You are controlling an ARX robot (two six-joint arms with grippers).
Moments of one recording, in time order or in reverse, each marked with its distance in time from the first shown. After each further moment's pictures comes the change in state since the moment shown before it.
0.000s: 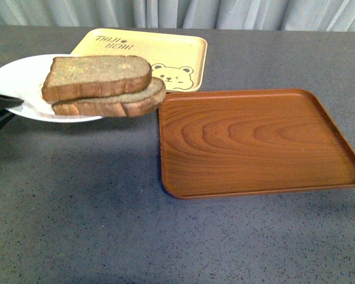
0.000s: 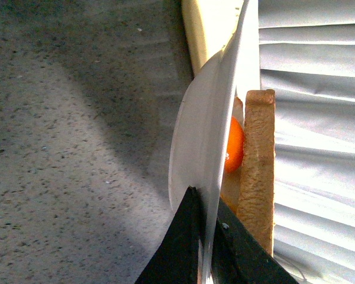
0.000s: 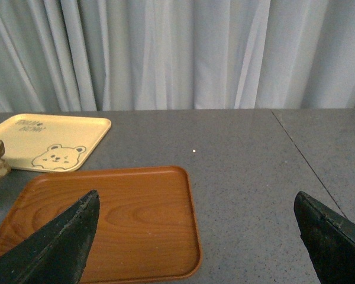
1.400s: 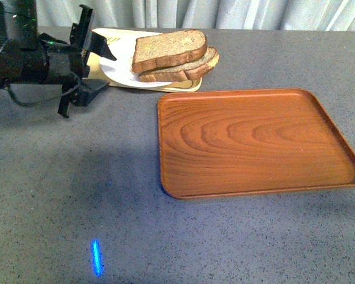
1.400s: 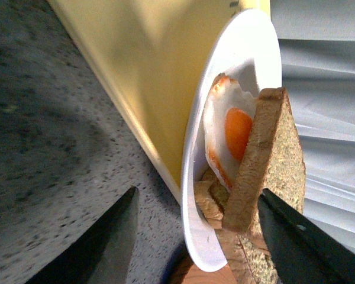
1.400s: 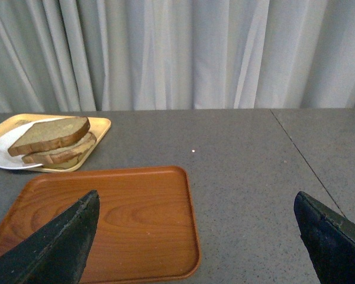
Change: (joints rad) left arm -0.120 0.463 0.676 -0.250 0.016 0.051; right arm 0.000 0.000 0.000 0.000 0.000 0.000
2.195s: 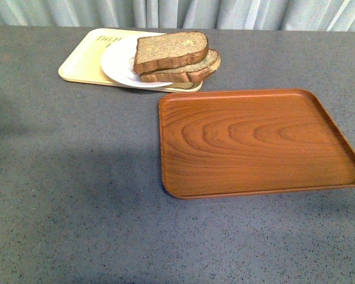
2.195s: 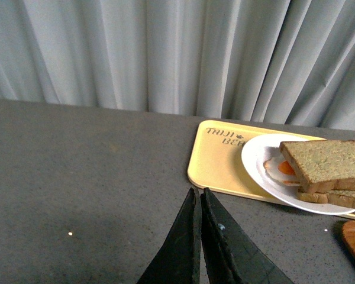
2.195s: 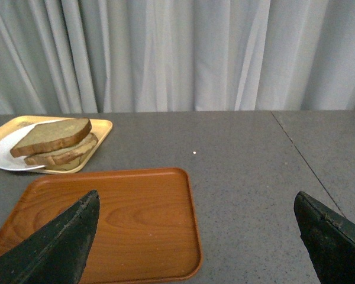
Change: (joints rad) left arm 0.105 -0.745 -0.978 0.705 -0.348 1.142; right arm 0.000 -0.002 0.000 -0.001 0.000 0.000
